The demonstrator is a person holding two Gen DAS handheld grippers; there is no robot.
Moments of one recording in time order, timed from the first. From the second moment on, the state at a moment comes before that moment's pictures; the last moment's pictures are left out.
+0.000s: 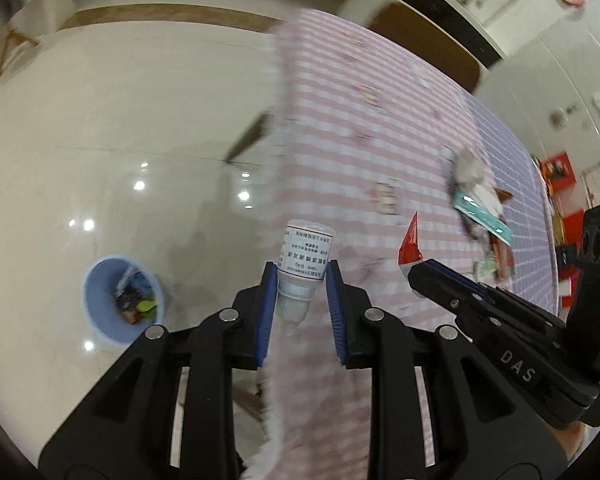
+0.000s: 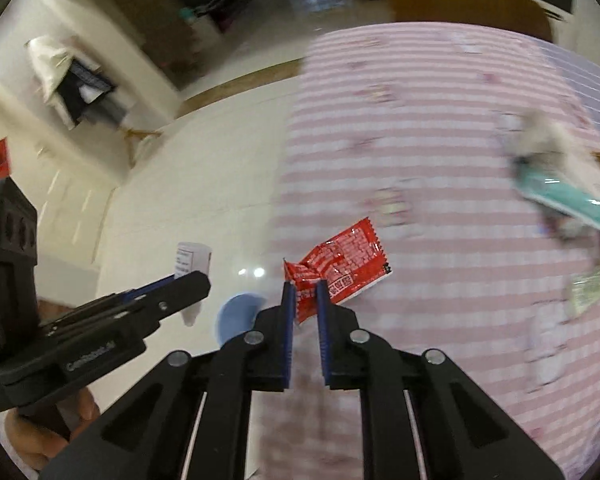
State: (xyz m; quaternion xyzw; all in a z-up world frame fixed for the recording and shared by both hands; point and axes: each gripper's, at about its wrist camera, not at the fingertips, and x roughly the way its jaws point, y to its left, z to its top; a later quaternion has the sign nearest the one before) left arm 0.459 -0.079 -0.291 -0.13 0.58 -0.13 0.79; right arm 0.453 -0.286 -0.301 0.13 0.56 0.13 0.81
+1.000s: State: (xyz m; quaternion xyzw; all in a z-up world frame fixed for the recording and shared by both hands) left arm 0.346 0.244 -0.302 -0.26 0.56 0.07 0.78; right arm 0.424 0.047 -0.313 0.03 0.60 0.29 0.75
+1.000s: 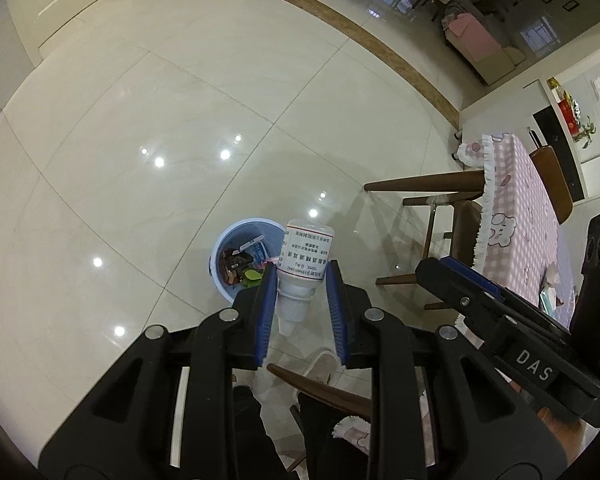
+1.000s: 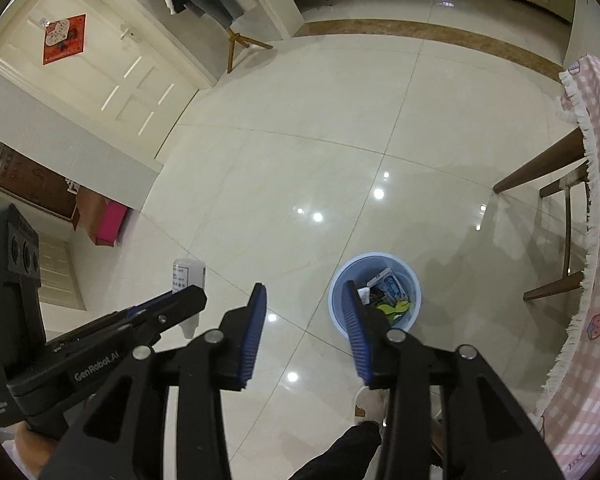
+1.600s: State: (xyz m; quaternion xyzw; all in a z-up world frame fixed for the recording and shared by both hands) left arm 0.376 0.223 -0.307 -0.24 0.59 0.04 0.77; right arm 0.426 0.017 -0.312 0.04 0.61 0.24 0.76
